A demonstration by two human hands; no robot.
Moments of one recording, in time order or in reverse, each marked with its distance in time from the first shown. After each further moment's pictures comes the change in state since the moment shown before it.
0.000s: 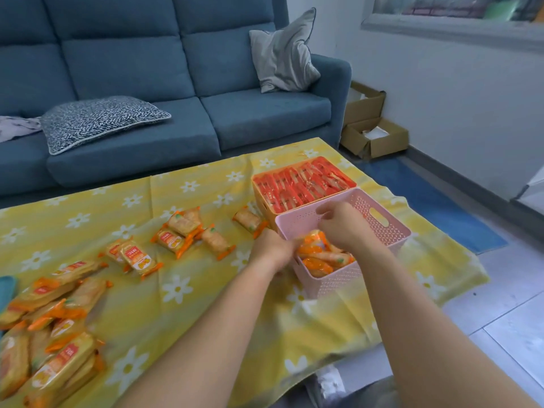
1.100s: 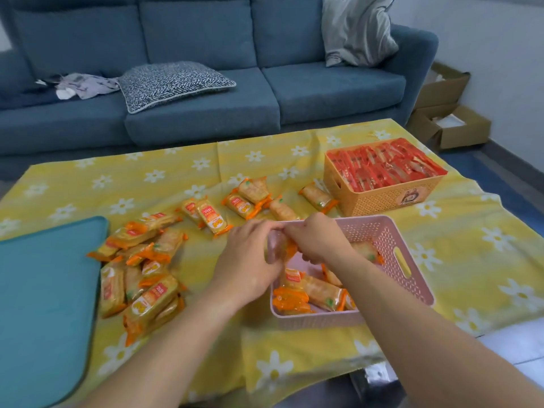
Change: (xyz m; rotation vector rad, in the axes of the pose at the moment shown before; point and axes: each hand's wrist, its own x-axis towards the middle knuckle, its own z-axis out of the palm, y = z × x) left_hand -0.062 -0.126 -0.137 0.441 0.276 0.463; right_hand -0.043 -0.100 0.140 0.018 -0.256 -0.090
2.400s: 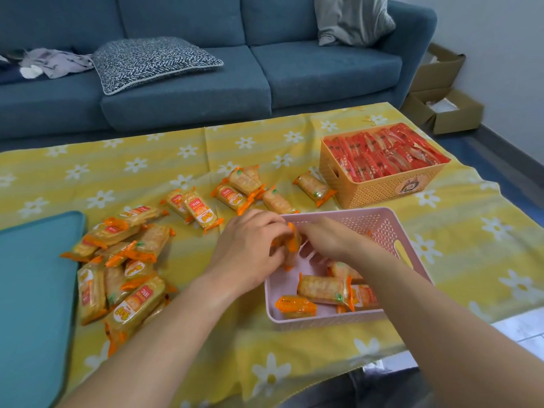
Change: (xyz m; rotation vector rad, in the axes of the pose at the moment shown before) left_hand 0.031 -0.014 0.011 0.220 0.017 0.331; right_hand 0.016 0.024 -0.007 -0.019 -0.286 0.032
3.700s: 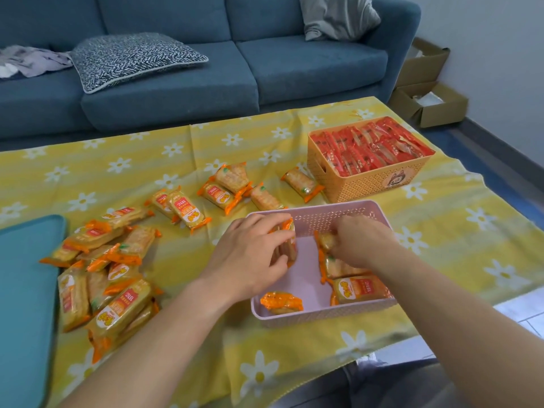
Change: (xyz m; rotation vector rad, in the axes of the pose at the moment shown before) left_hand -0.002 0.012 0.008 0.069 -0.149 0.068; right_hand -0.012 0.051 -0.026 -0.704 0.271 0.066
